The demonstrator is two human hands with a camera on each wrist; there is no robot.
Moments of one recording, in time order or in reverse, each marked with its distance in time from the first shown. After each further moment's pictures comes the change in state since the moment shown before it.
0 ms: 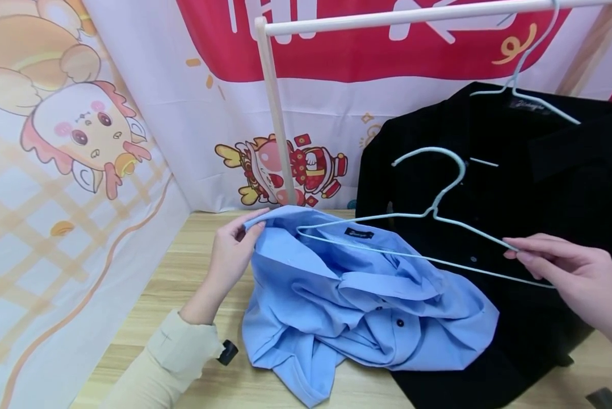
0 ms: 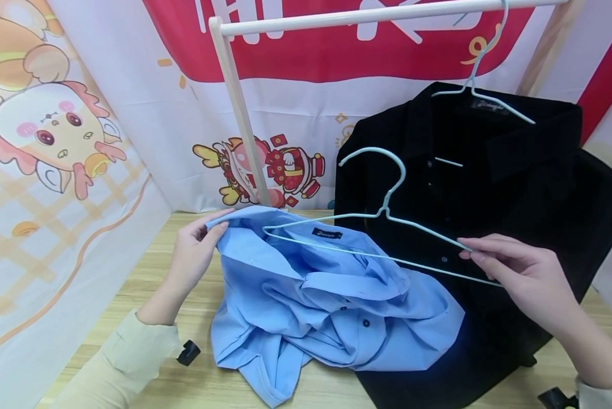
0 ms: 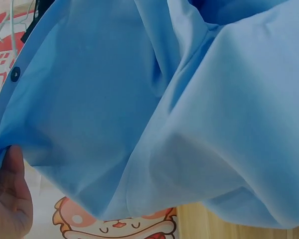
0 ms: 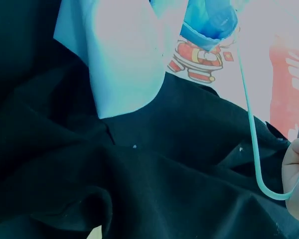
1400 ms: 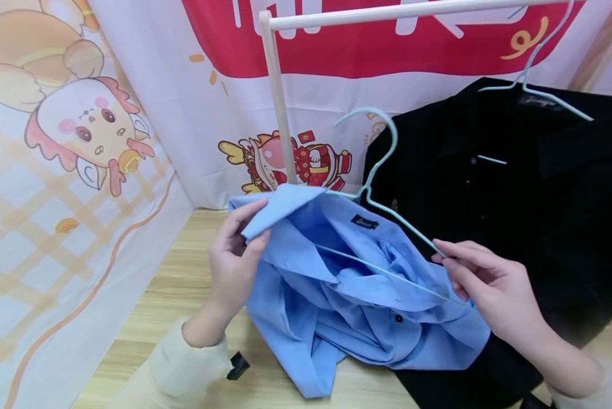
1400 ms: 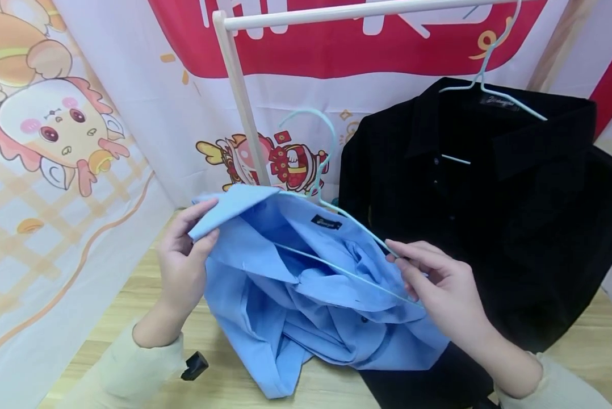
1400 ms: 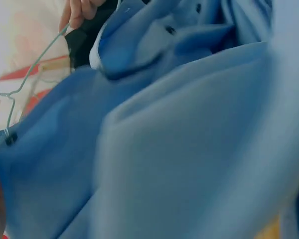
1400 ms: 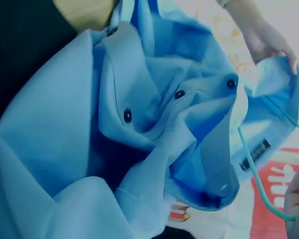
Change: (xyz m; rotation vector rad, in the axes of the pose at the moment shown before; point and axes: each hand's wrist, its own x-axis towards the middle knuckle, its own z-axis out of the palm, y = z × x) left_hand -0.030 0.050 0.018 -0.294 0.122 0.425; right_hand -0.002 -0.066 0.091 0.377 0.005 -0.113
